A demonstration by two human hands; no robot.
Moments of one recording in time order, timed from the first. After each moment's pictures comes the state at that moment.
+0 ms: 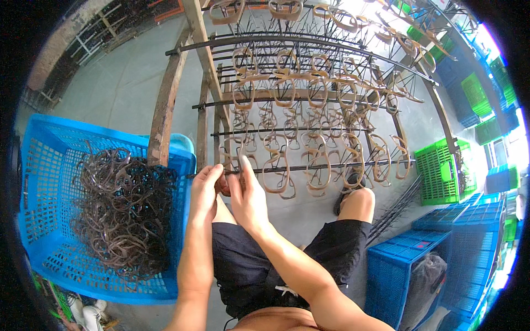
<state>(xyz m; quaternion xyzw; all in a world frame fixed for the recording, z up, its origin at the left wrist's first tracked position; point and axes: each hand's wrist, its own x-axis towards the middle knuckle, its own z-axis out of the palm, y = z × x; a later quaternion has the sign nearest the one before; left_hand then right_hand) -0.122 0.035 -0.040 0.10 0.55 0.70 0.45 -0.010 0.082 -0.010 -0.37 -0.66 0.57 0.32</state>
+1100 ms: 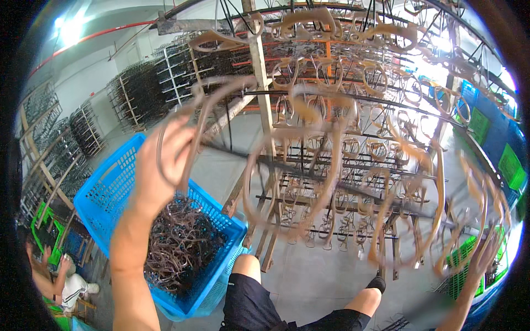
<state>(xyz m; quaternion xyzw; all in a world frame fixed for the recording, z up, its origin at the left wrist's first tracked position) -0.117 -0.023 0.322 0.53 0.68 0.18 -0.47 0.529 0.455 0.108 -0.45 -0.69 -0.50 0.28</state>
